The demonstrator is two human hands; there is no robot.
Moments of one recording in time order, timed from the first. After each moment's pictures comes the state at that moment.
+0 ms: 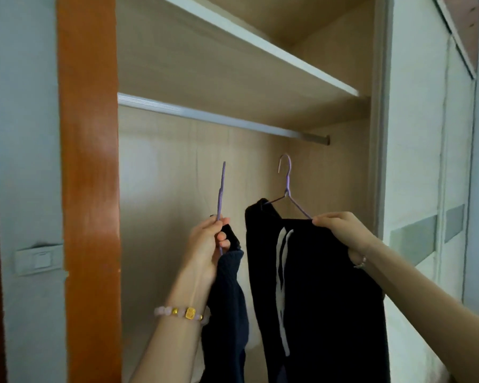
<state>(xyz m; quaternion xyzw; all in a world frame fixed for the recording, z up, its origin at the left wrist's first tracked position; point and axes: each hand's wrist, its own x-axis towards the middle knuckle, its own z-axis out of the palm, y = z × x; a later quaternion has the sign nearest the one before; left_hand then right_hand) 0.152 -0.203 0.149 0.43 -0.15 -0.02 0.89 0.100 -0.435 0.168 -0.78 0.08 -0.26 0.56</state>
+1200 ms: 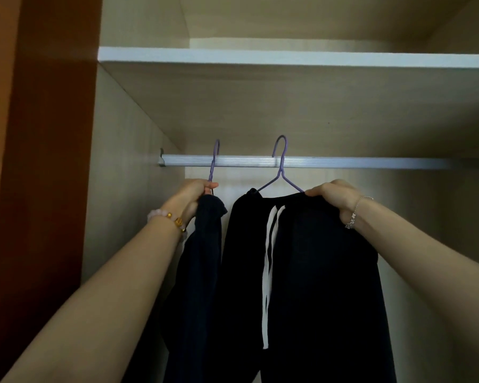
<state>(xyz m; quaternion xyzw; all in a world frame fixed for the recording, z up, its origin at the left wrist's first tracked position) 0.305 -0.139 0.341 0.63 -0.01 0.23 0.74 0.326 -0.407 0.334 -0.75 -0.16 -0.12 0.63</state>
